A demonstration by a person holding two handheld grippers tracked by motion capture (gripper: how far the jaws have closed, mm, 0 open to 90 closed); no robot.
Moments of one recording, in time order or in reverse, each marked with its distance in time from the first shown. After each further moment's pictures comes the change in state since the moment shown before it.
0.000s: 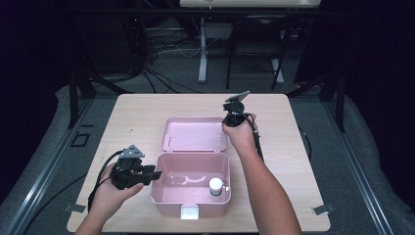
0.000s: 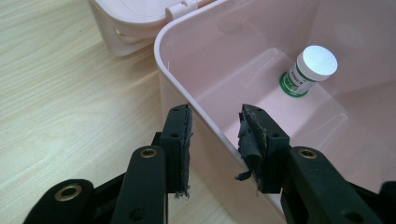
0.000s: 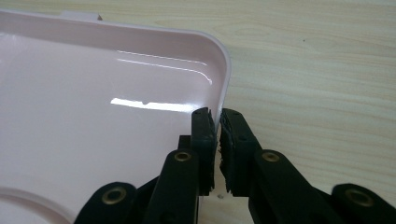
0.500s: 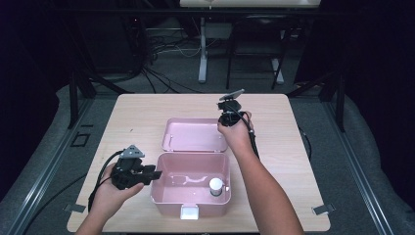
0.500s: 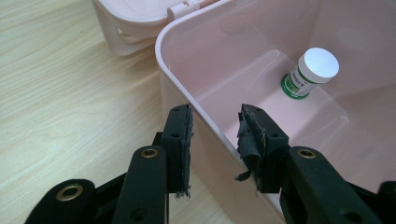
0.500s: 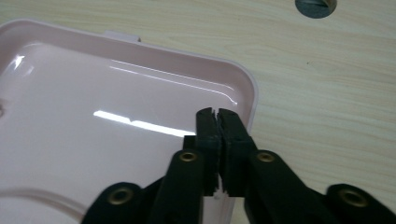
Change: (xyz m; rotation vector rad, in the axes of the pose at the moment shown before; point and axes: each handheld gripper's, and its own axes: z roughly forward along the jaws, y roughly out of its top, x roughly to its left) left arm 0.000 0.000 0.000 -0.005 0.003 -0.004; right arm 0.019 0.001 -0.010 -0.062 -0.019 -0.059
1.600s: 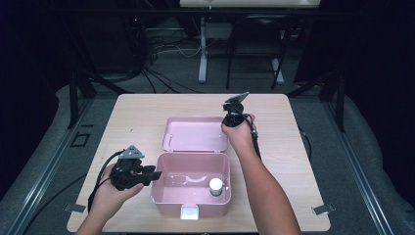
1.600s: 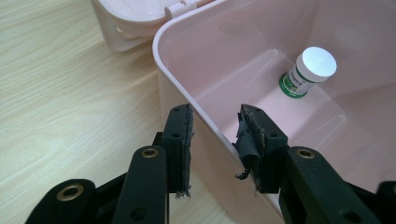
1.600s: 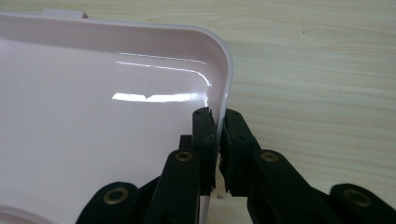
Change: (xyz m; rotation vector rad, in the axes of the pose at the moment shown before) left arm -0.002 -0.001 -0.002 -0.002 0.002 0.000; right arm -0.017 -0.003 0.018 0.080 0.003 0.106
